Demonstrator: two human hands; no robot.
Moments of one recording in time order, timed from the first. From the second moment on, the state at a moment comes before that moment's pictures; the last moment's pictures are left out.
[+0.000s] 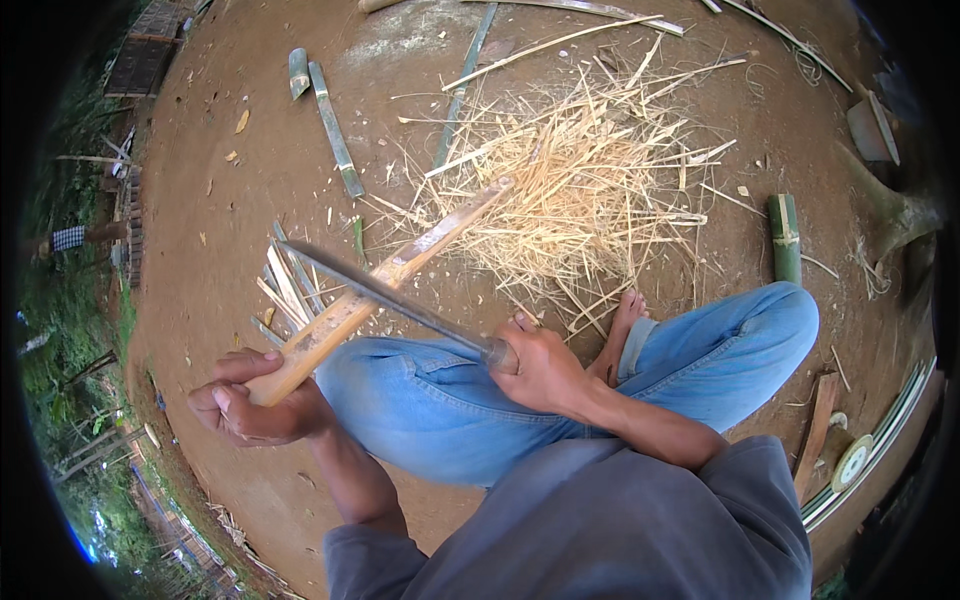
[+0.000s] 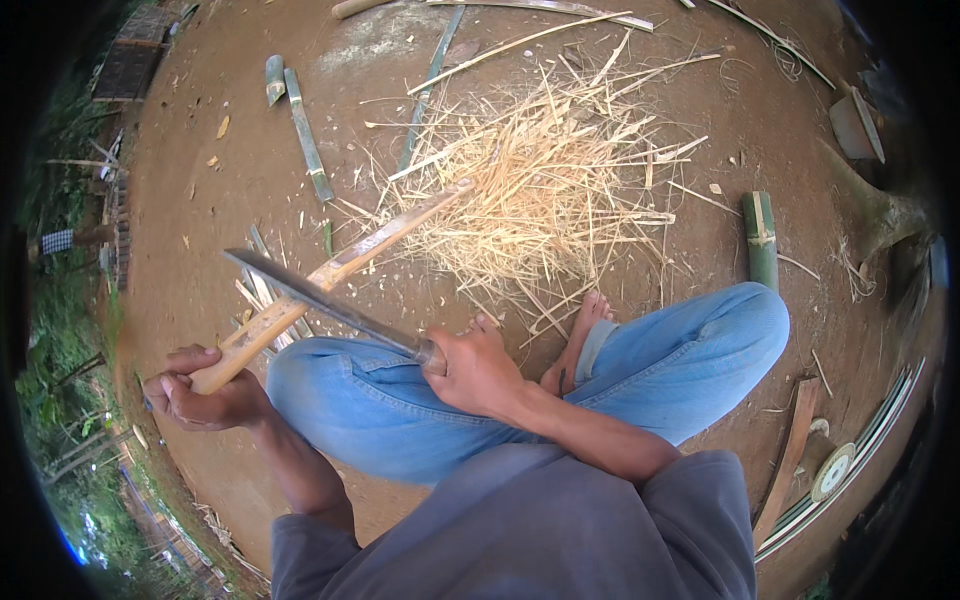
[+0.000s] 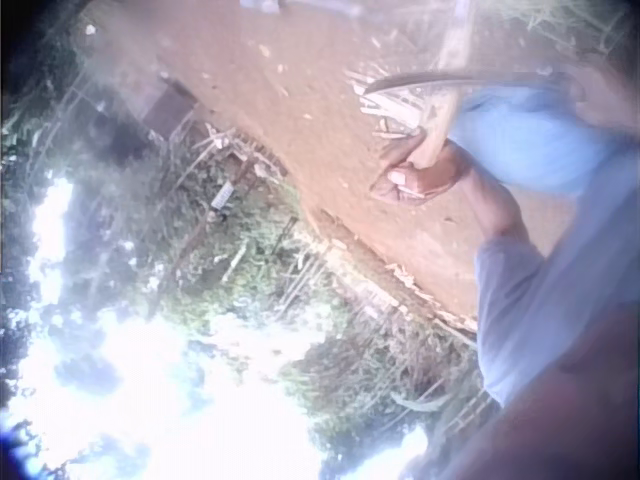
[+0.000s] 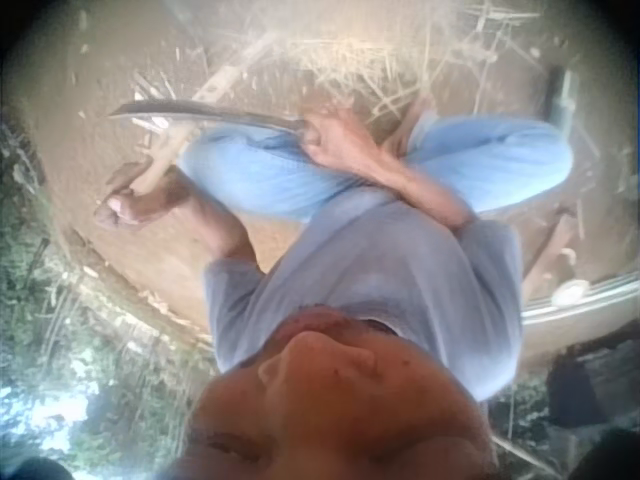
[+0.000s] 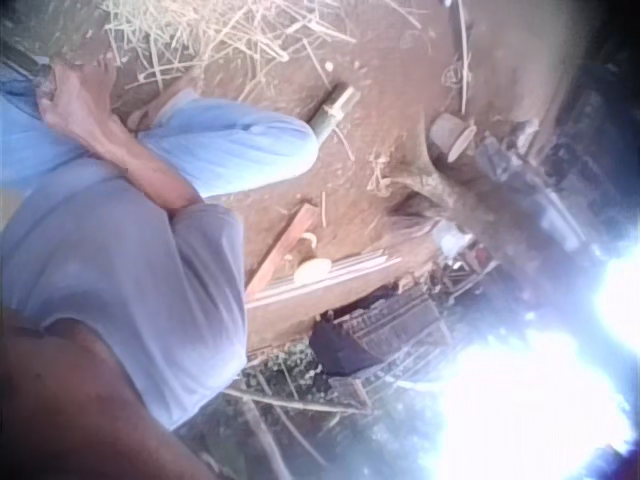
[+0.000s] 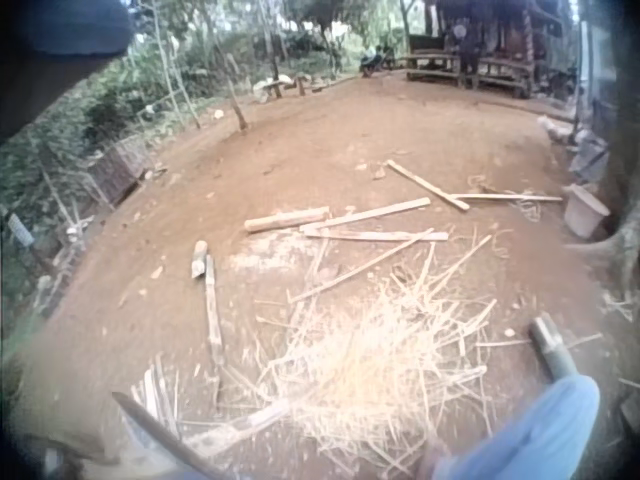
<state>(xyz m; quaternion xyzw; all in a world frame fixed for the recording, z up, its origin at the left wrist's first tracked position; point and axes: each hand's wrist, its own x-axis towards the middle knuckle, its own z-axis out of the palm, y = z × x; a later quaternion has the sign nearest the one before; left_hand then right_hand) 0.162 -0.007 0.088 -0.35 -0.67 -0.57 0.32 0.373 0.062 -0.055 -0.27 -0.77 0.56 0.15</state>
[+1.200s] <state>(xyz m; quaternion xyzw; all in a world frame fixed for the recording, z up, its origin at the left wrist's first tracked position) 0.268 0.059 0.231 -0.48 -0.66 -0.46 0.36 0.511 0.182 0.139 -0.30 -0.77 0.55 0.10</state>
